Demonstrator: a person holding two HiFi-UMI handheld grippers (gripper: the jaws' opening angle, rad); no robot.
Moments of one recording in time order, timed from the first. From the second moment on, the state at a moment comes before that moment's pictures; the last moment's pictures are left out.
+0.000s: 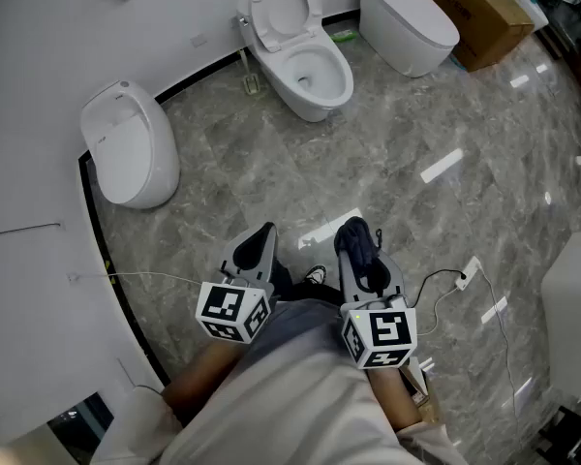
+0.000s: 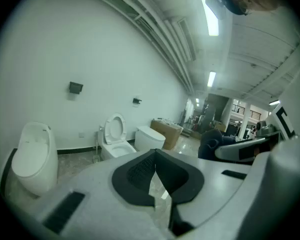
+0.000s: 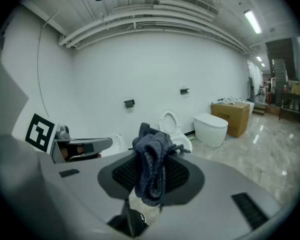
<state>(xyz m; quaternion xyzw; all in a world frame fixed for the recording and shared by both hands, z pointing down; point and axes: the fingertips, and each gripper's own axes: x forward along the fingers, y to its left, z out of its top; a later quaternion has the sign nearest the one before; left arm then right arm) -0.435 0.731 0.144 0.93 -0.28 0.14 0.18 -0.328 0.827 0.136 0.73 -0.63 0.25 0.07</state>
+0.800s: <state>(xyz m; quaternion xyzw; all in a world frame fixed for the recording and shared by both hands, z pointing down) -0.391 0.716 0.160 0.93 -0.26 0.18 0.18 -0.290 0.805 0.160 0.71 -0.63 0.31 0.04</state>
